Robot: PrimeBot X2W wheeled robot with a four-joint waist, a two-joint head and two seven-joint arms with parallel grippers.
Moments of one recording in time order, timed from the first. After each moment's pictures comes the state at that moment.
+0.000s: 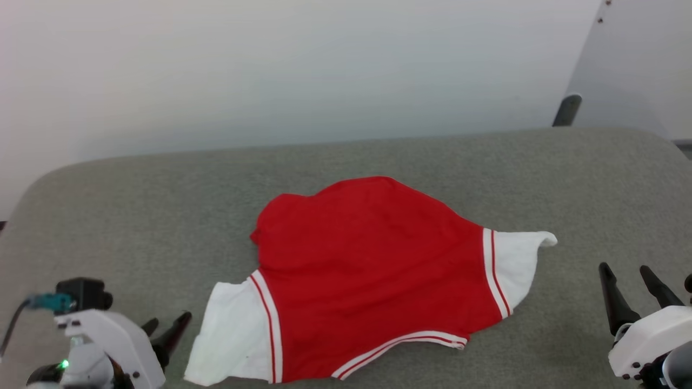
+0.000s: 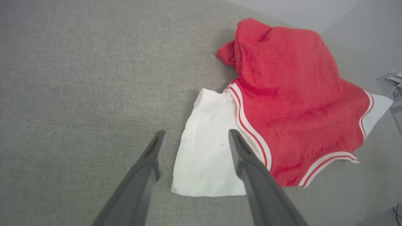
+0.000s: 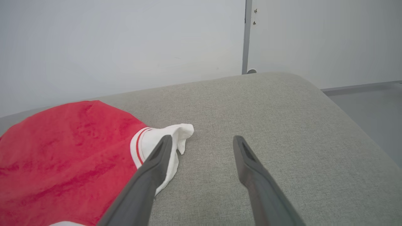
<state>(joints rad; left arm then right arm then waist) -0.07 0.42 0.00 0.14 -0.76 -0.07 0.54 -0.07 -0.16 -0.16 0.06 0.30 0.13 0.24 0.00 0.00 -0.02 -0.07</state>
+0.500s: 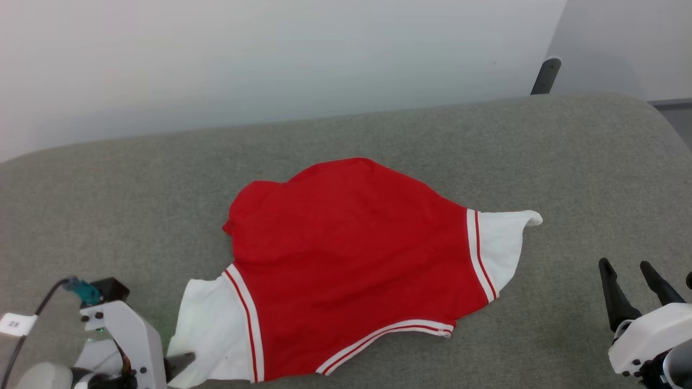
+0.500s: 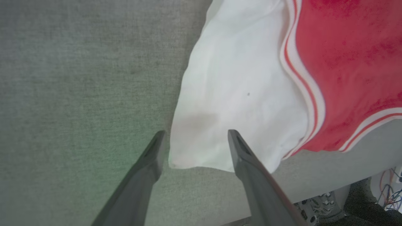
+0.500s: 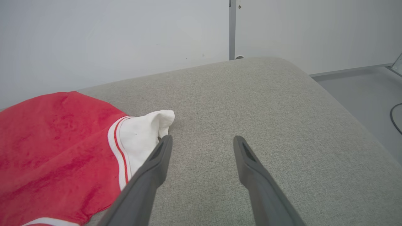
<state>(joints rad) -0.17 0.48 -0.09 0.24 -0.79 0.04 0.89 -0.07 -0.14 -0.17 0.03 0.29 0.13 0.25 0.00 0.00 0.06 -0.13</state>
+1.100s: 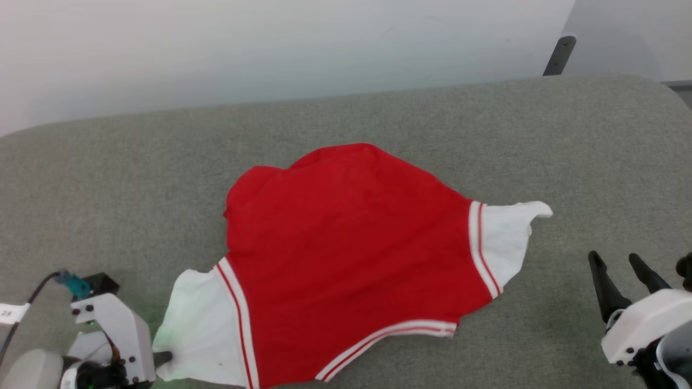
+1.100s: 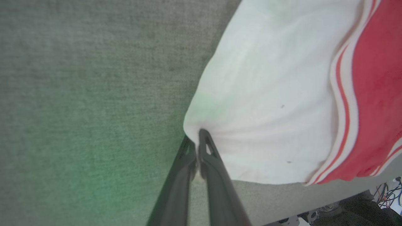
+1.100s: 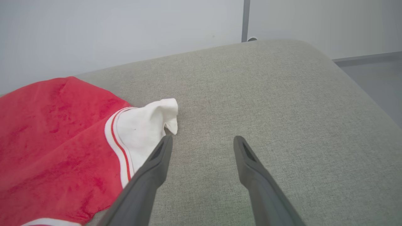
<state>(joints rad) -0.26 0.48 -0.12 0.43 -0.80 -0.01 0.91 -0.10 -0.14 -0.15 0.02 0.30 0.13 0.31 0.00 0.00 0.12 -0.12</state>
